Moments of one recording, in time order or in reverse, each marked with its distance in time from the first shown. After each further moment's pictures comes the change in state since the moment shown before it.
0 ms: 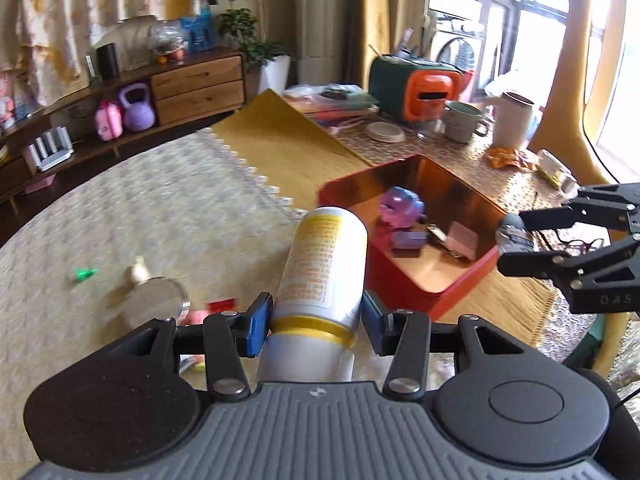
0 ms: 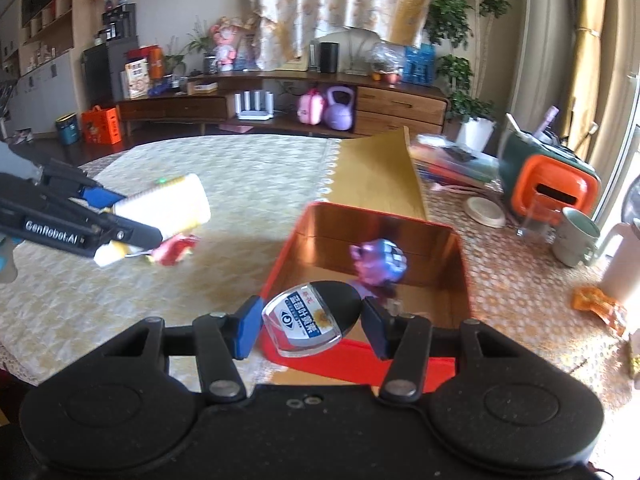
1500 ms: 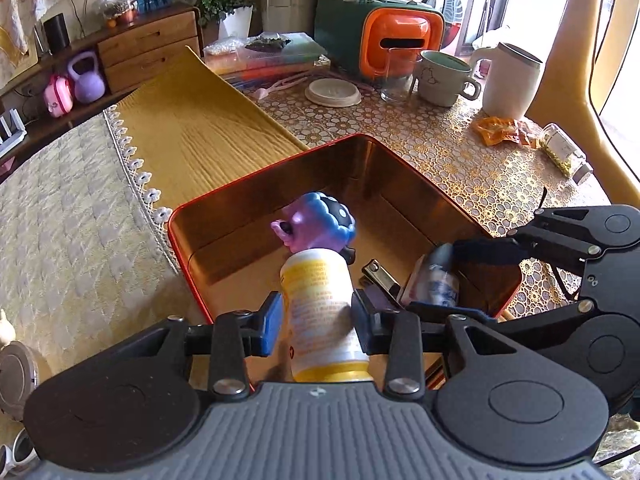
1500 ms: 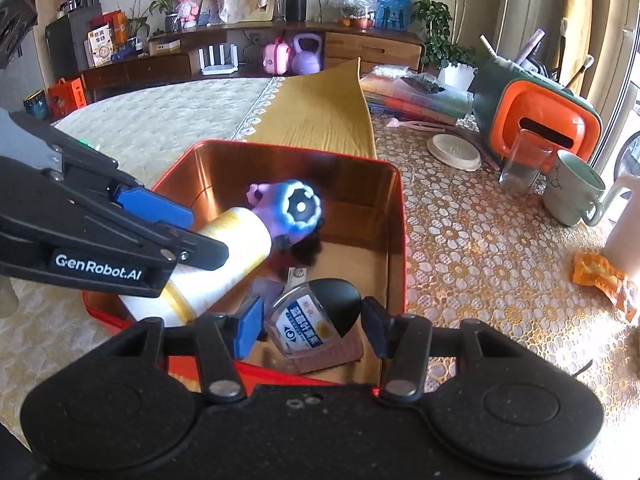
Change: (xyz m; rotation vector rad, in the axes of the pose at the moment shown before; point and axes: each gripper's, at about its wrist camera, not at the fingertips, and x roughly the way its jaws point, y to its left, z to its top) left arm 0.141 -0.082 0.063 0.011 0.156 -0.048; right arm 0.084 -0.069 -0.012 0.032 0.151 -0.029
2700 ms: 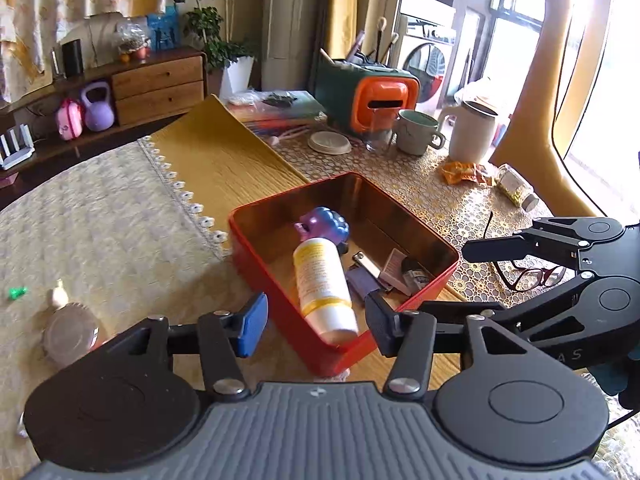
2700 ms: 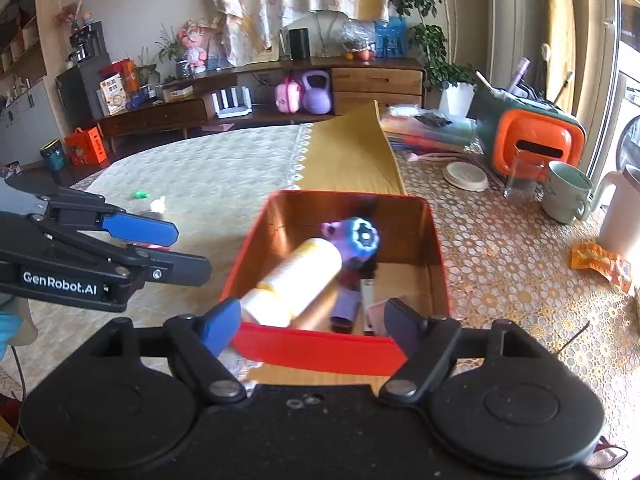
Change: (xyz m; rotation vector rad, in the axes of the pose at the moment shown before) left arm -0.113 0.029 -0.055 -0.027 -0.169 -0.056; right arm -0.085 0.049 -0.002 0.086 -0.108 0.072
